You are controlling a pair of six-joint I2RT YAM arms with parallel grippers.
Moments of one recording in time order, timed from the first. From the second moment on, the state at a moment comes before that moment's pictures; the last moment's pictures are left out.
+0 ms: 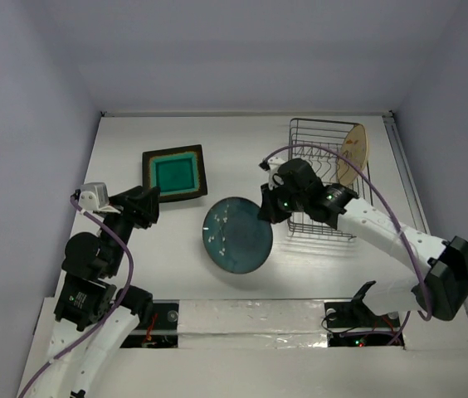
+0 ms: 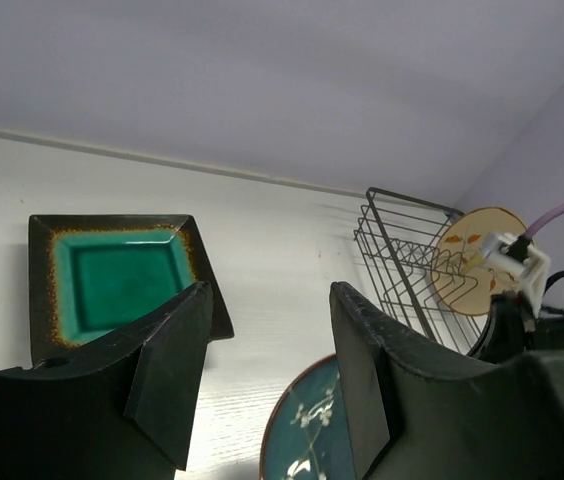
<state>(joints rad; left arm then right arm) -0.38 0.31 0.71 -0.28 -0.14 -0.38 0.75 1.32 1.10 -0.49 -0.17 0.31</state>
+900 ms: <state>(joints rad) -0.37 0.33 0.71 -0.28 -0.13 -0.38 0.75 1.66 1.06 -0.29 -0.05 0.39</state>
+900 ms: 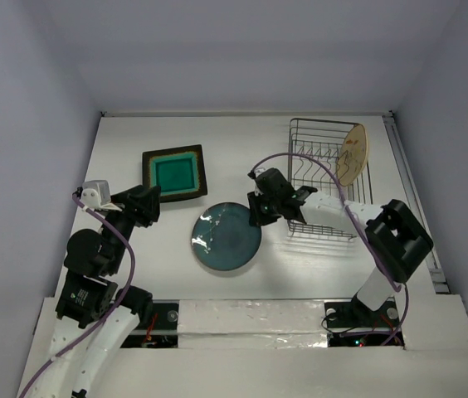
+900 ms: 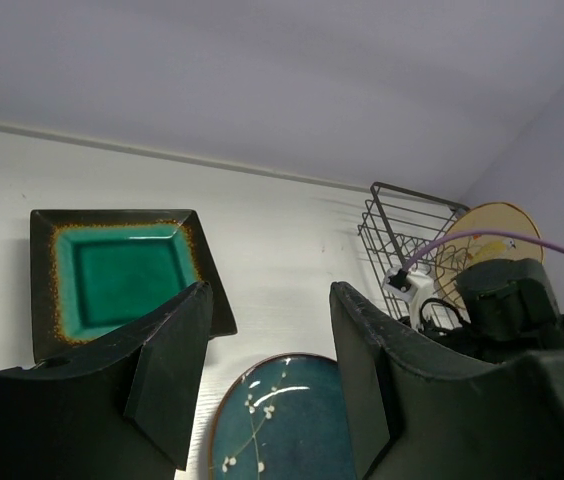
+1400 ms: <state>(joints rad) -0.37 0.32 0.71 -0.28 -0.13 -0.38 0.76 1.64 1.03 -0.31 0.04 0.40</state>
